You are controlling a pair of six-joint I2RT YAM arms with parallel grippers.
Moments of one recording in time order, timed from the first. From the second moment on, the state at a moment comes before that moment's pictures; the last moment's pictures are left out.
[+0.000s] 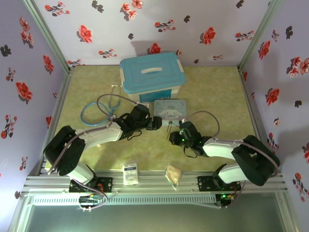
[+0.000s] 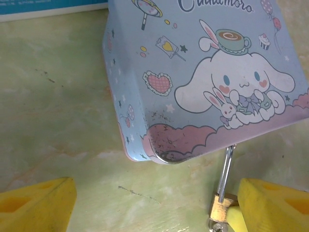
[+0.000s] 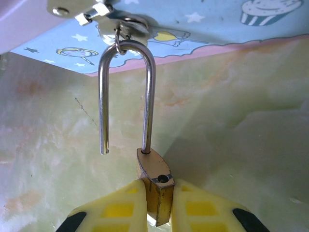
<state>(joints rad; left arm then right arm) -0.83 1.55 0.87 -0.06 -0.08 -0.63 0.72 1.36 0.36 0.23 -0.10 0.83</state>
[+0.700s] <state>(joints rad) -0.76 1.79 1.07 -0.04 -0.09 -0.53 0.76 1.30 0.26 0.34 -0.02 1.13</state>
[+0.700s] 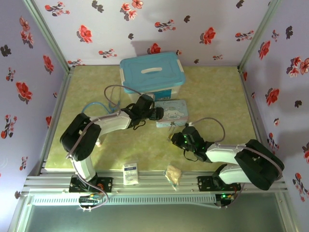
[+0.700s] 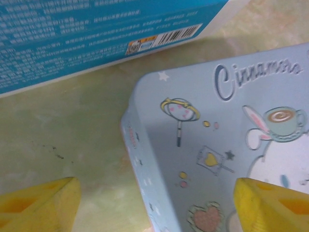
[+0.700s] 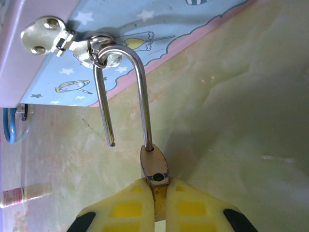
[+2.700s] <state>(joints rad) -0.77 1.81 0.99 0.20 -0.07 -0.51 0.64 1.45 0.14 0.87 0.13 1.55</state>
